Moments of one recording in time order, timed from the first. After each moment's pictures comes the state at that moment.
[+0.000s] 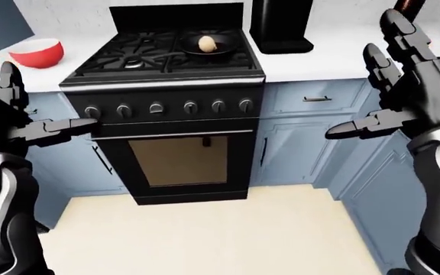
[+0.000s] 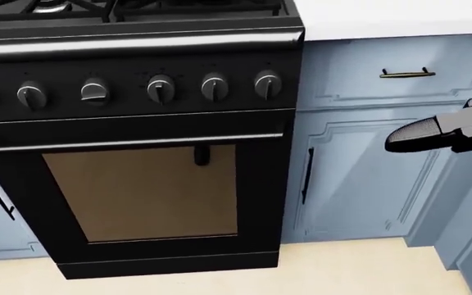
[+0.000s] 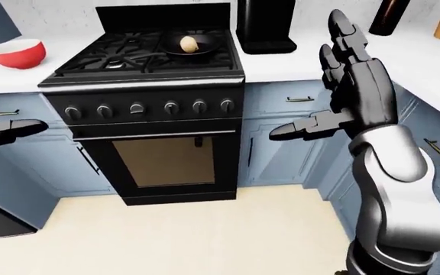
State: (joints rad) left arm -0.37 0.50 0.51 -0.36 -0.31 0.47 0.04; right arm -0.50 -0.48 -0.36 -0.58 0.20 0.79 0.22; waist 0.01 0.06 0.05
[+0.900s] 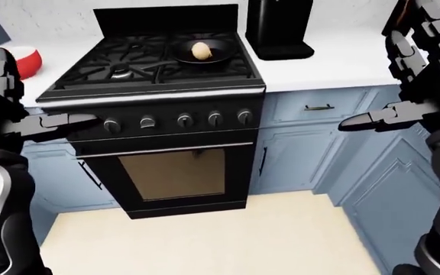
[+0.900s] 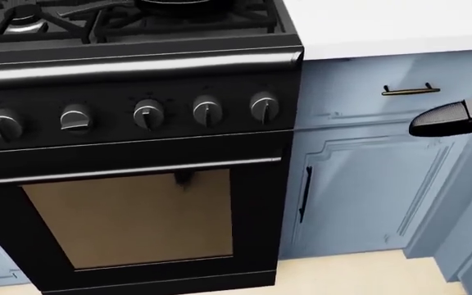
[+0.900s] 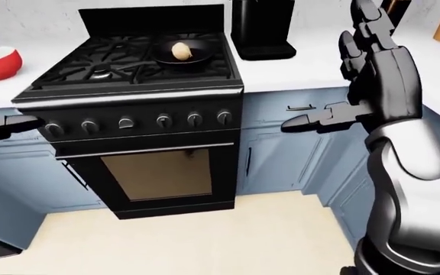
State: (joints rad) left arm -0.39 0.52 0.50 -0.41 -0.33 0.48 0.04; right arm -0.52 -0.52 -0.40 -0.57 0.18 0.78 0.22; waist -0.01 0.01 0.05
